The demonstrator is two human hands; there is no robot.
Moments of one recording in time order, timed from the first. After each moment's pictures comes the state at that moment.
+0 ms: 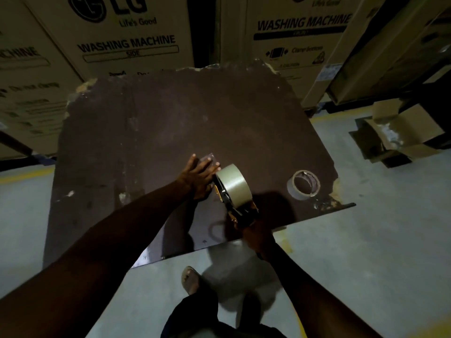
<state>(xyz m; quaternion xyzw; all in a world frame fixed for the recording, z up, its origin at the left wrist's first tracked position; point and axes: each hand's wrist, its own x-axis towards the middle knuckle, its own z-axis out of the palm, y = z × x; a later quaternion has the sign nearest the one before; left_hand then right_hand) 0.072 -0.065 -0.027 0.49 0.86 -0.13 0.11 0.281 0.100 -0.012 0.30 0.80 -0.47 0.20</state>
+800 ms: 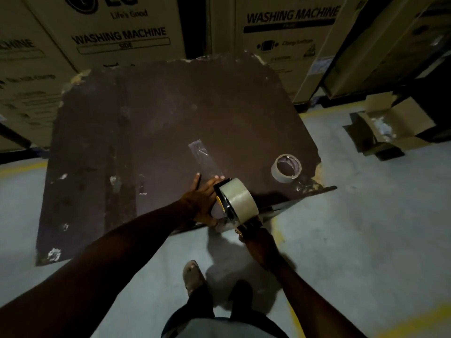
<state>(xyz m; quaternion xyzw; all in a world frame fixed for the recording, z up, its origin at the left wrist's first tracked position) 0.188 -0.038 -0.045 0.50 0.84 -0.10 0.19 0.384 0.126 -0.021 0.32 0.79 -0.47 0.24</state>
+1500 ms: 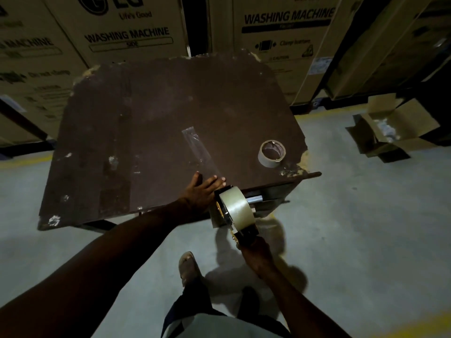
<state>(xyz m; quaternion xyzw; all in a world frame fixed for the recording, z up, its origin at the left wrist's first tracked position) 0.269 -0.018 -0.034 0.47 0.85 -0.17 0.14 0.479 0.139 -0.034 0.34 0.80 -0.43 0.24</state>
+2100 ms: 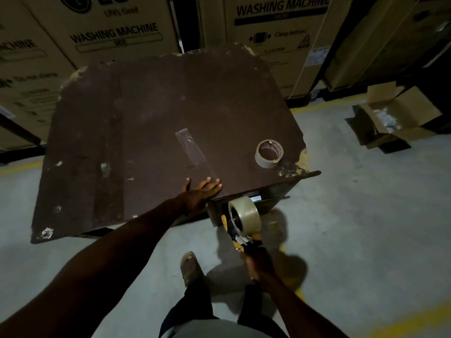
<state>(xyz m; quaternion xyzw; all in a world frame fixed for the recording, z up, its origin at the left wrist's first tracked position) 0.246 -0.014 -0.030 0.43 0.85 -0.02 0.30 0.490 0.146 -0.059 0.36 0.76 -0.49 0.25</state>
